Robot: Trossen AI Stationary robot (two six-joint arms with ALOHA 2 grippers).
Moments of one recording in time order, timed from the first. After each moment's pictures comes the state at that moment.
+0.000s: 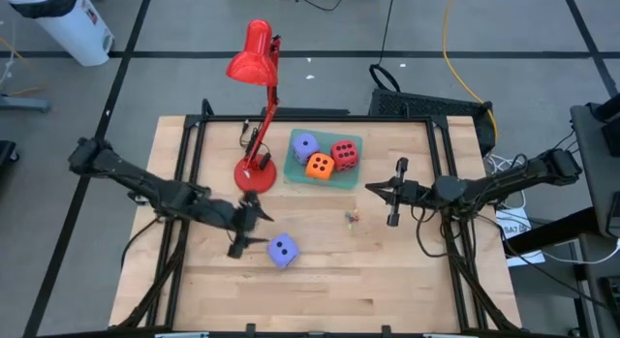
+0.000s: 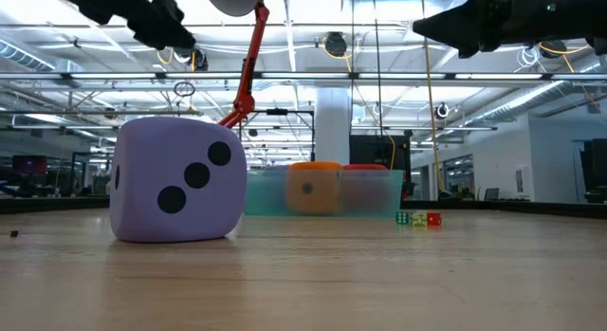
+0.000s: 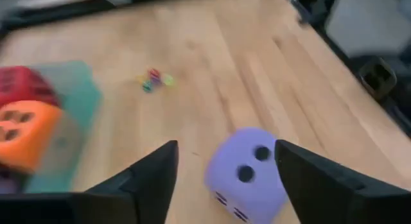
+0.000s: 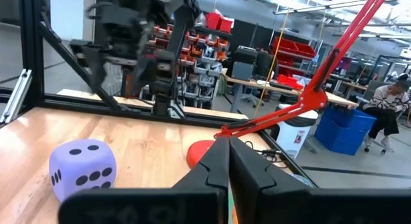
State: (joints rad) left arm -0.38 1.11 0.73 -0.21 -0.16 -0.02; right arm 0.21 0.83 0.29 0.62 0.39 -0.21
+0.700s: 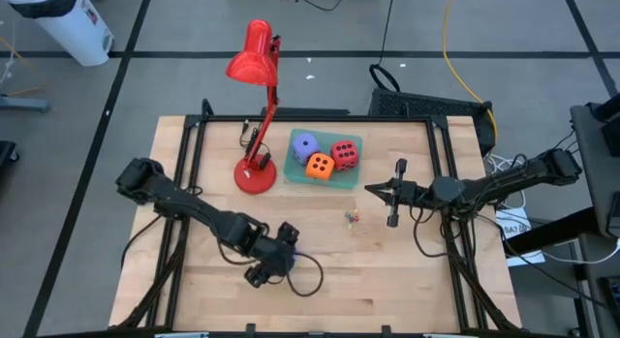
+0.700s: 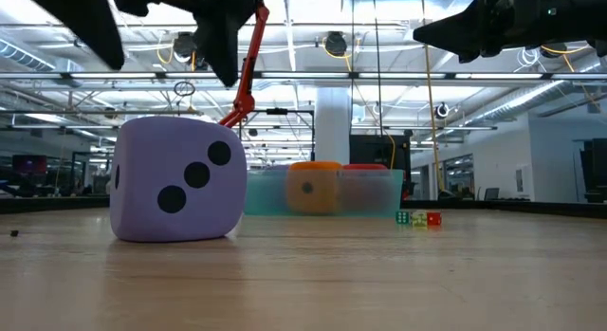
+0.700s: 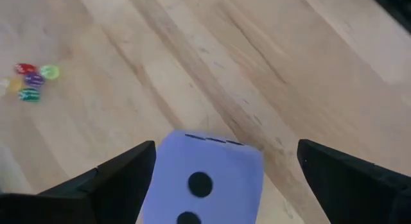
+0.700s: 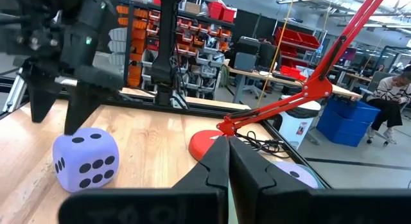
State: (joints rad) left arm -0.44 1.71 1.29 -0.67 -0.04 0.27; right arm 0.21 0.83 0.29 0.58 0.39 -0.19
